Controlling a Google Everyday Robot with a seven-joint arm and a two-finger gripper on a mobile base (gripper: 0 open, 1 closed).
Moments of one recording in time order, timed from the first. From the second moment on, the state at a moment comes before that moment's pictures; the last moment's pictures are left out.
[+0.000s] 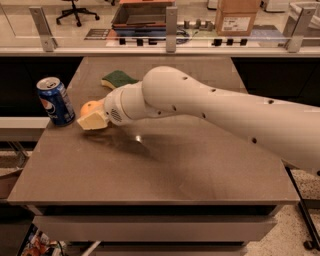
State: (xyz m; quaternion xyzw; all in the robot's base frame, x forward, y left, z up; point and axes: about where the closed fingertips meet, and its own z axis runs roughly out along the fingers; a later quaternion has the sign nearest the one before) arm 0.574 0.176 0.844 -0.47 0.73 0.28 0.42
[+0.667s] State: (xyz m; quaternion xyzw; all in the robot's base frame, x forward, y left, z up) arm 0.572 0.179 0.845 -0.47 0.72 0.28 0.42
